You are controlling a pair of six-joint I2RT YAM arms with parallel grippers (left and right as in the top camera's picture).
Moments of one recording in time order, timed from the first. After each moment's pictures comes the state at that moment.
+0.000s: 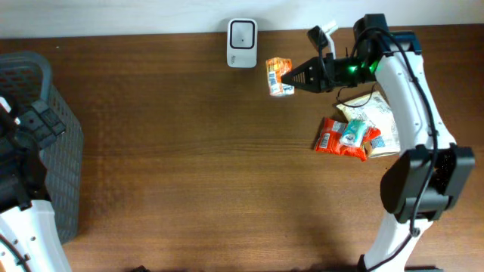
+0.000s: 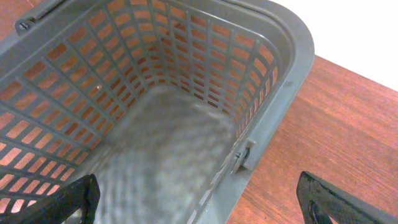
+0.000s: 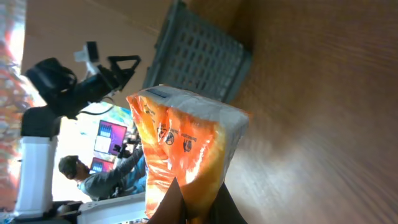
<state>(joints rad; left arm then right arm) 0.46 1.21 1.42 -0.86 -0.20 -0.09 0.02 2.04 1.95 -1.33 -1.39 -0.29</state>
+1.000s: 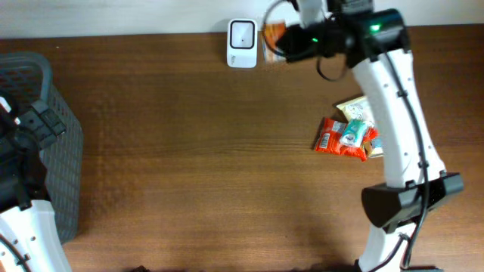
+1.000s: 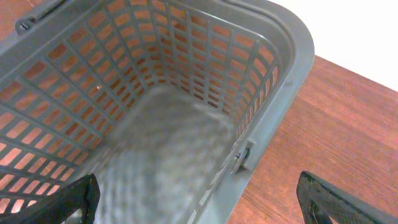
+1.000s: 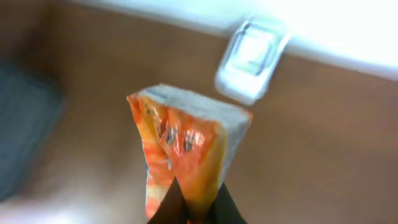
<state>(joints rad) 0.46 1.21 1.42 -0.86 -0.20 -0.09 0.28 2.01 2.35 -1.11 -0.24 0.03</state>
